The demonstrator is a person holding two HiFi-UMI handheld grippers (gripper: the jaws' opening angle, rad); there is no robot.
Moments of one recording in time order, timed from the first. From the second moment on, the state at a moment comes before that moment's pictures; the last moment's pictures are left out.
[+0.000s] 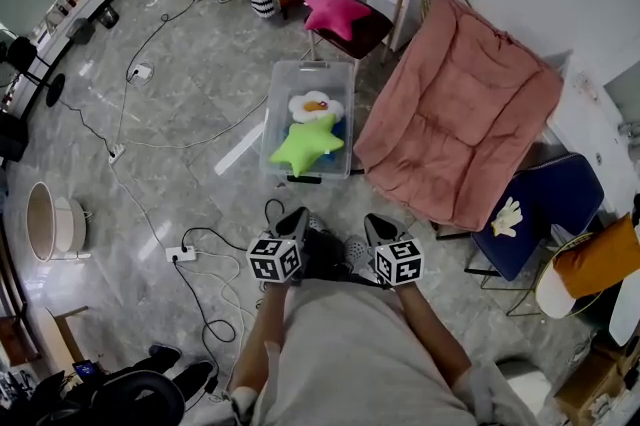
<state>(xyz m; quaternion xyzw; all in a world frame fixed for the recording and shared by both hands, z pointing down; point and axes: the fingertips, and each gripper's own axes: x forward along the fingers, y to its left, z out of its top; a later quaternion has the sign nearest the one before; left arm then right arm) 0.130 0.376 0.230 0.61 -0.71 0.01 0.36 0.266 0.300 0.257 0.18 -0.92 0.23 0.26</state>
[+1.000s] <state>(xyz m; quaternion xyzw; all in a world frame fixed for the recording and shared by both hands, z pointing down) 0.126 0.352 0.228 0.61 -0.71 0.04 0.35 0.268 0.281 0.258 0.18 -0.92 0.23 0.25</state>
